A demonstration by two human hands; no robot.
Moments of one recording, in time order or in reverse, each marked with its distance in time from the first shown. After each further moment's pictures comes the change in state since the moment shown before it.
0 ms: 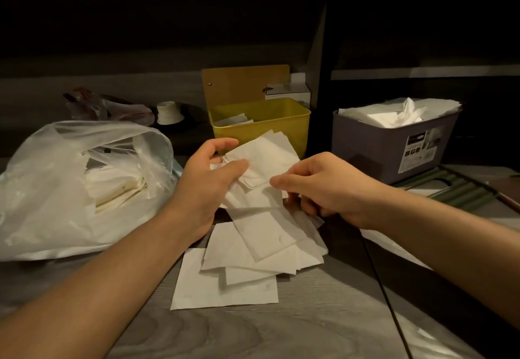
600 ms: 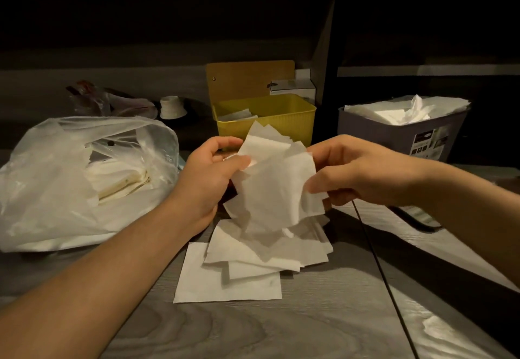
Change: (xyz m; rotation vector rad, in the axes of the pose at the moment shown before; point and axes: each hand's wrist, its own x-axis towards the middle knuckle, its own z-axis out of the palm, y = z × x) left_hand 0.000 0.002 -0.002 0.028 -0.016 -0.061; right_hand -0.008 -0.003 -0.041 0.056 -0.438 -0.234
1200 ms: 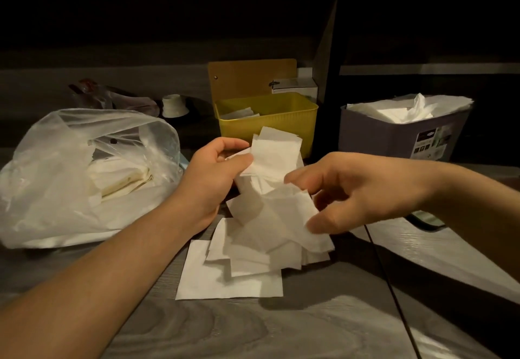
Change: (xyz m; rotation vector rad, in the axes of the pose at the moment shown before) left_hand 0.001 -0.003 -0.002 0.041 -0.012 -0.013; right_hand -0.005 -0.014 0.010 -0.340 -0.238 -0.137
